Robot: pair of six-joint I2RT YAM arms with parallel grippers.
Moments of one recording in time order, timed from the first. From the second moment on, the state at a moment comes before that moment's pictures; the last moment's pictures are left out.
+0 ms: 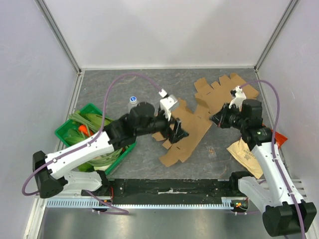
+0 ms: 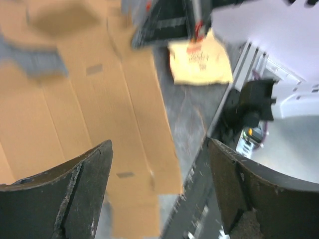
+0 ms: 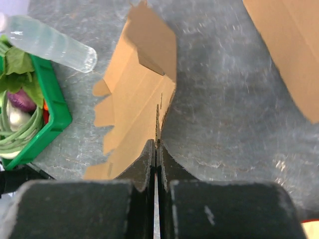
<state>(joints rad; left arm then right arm) -1.03 1.16 1.04 -0.25 0.13 -0.33 0.10 0.87 0.75 -0.44 -0.42 0.37</state>
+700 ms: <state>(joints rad) -0.79 1.55 1.55 -0.43 0.57 0.54 0.10 0.92 0.99 -0.64 -0.65 0.11</state>
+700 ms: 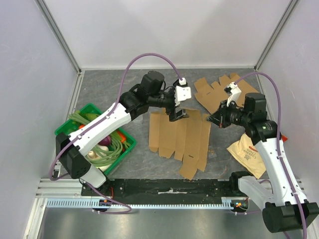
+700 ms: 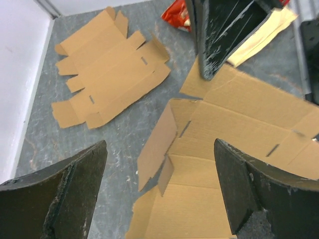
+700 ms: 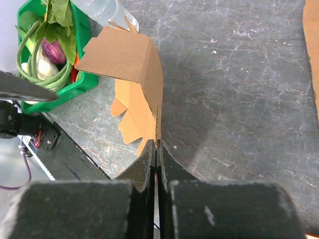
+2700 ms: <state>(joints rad) -0.54 1.58 1.64 -0.61 0.58 -0.09 0.32 1.17 0.95 -0.26 -0.83 0.08</state>
